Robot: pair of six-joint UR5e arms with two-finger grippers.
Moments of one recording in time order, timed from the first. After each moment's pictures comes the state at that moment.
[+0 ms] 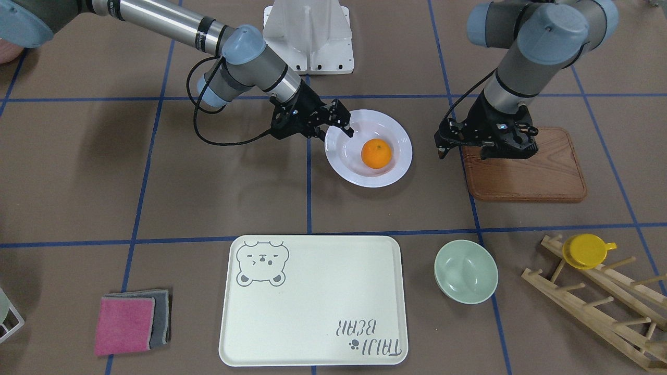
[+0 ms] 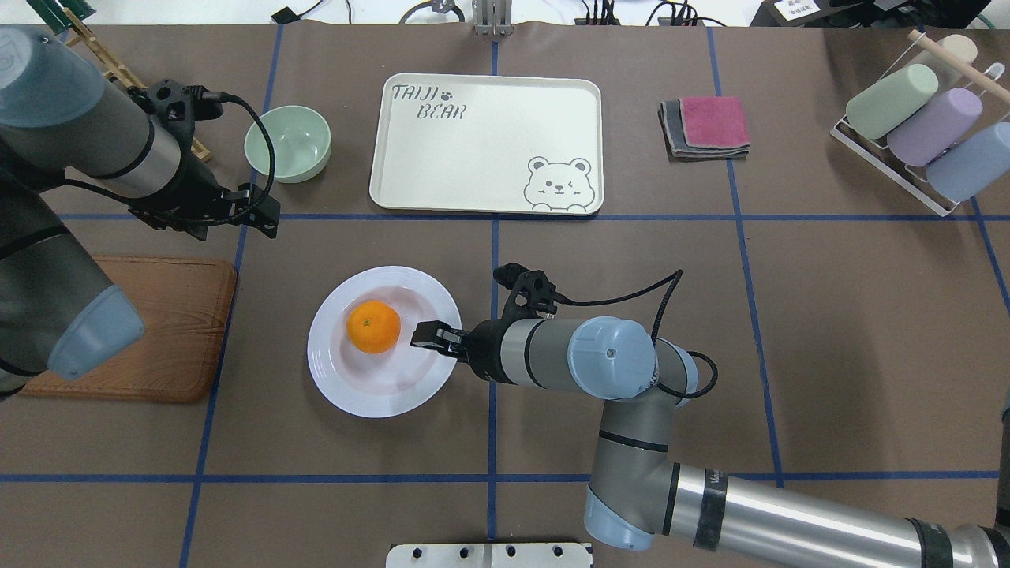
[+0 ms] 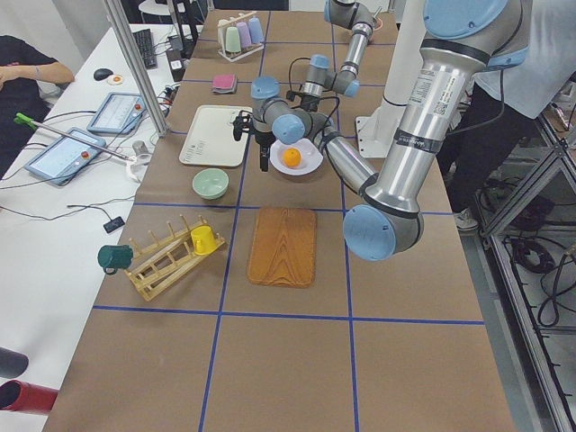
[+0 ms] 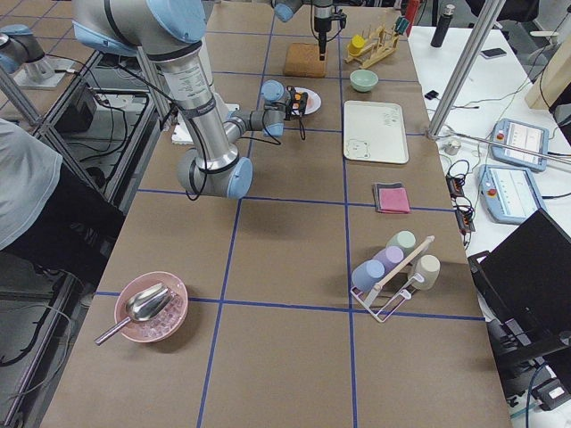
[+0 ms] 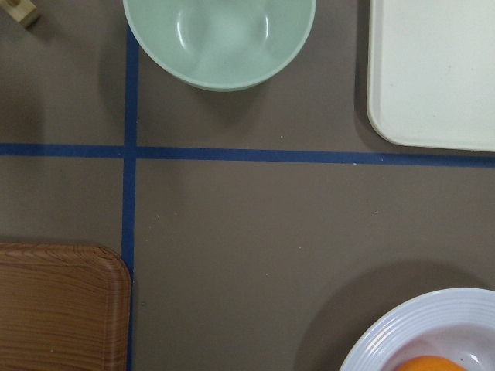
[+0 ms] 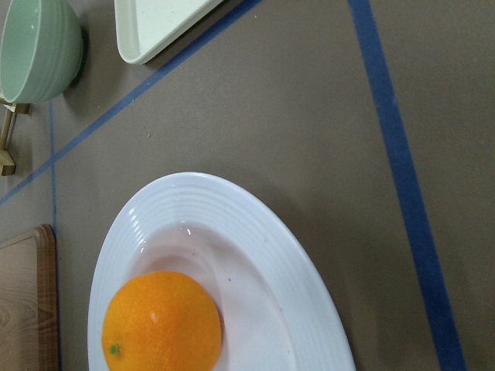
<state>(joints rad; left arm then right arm) -0.86 -1.92 -1.90 -1.61 -2.12 -0.96 0.33 -0.93 1.41 -0.52 1.66 1.71</state>
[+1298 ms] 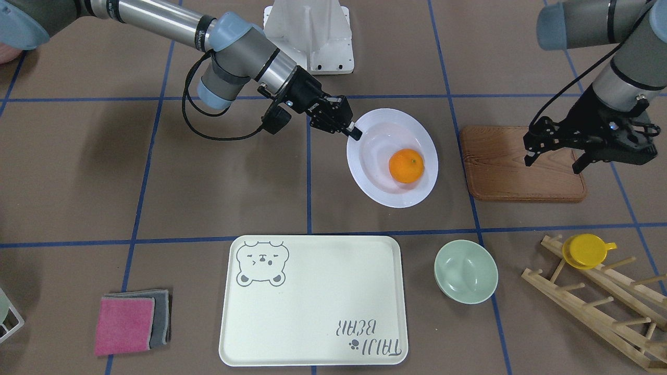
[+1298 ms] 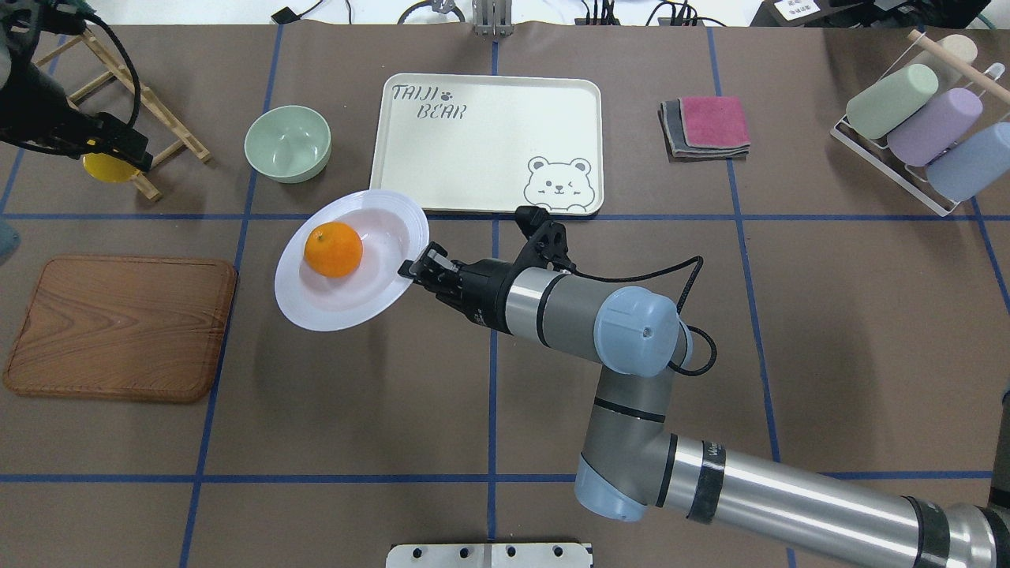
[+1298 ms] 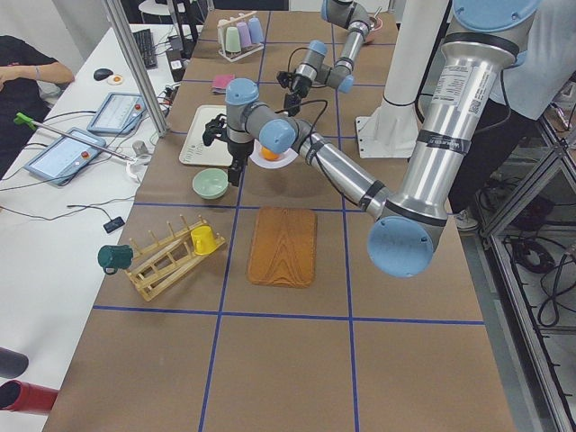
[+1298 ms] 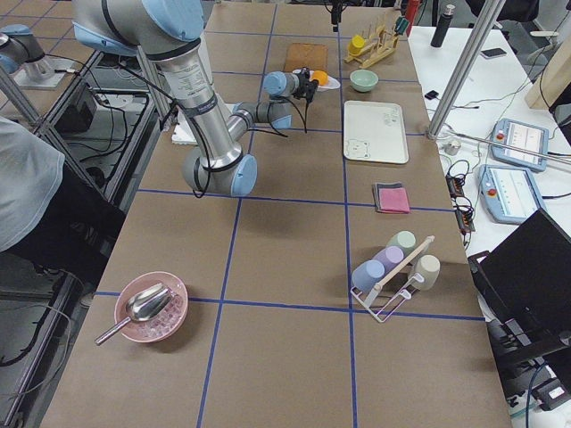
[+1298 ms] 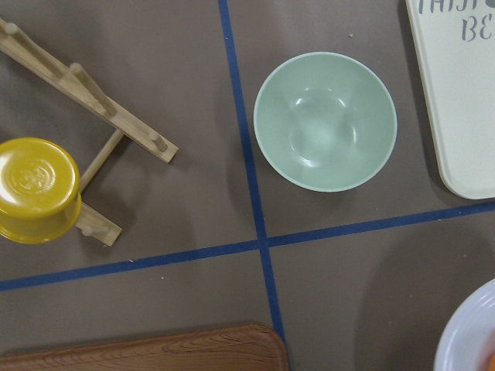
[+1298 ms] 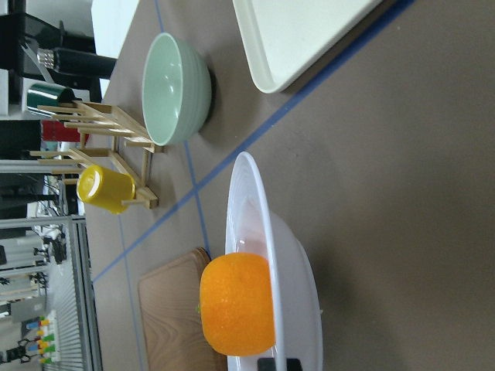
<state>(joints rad) -1.12 -1.83 -1.90 -1.59 -2.19 -0.49 0.39 -0.90 1.45 -0.34 1.47 1.97</state>
